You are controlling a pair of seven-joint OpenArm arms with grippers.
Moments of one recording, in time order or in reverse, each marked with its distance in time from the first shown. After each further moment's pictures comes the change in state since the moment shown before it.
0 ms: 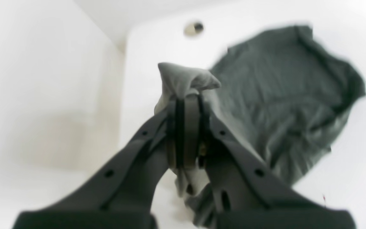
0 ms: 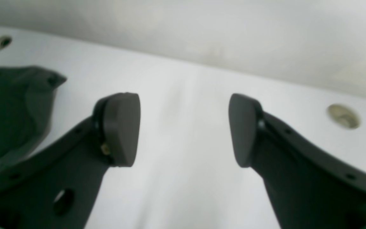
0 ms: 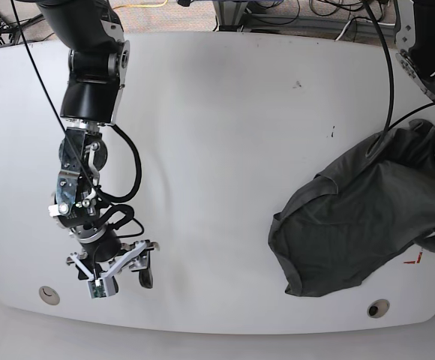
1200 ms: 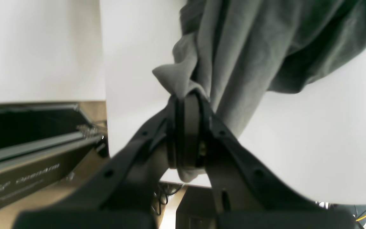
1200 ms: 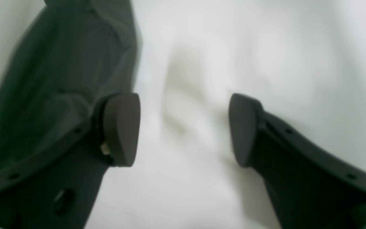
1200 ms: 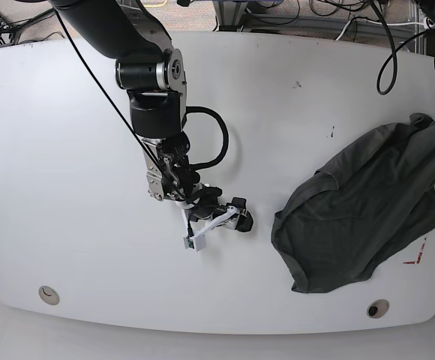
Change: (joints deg) left arm 29.3 -1.4 -15.2 0.8 -0.2 -4.2 -0.8; right arm 6.5 -15.9 0.1 -47.6 12.1 0.1 11.0
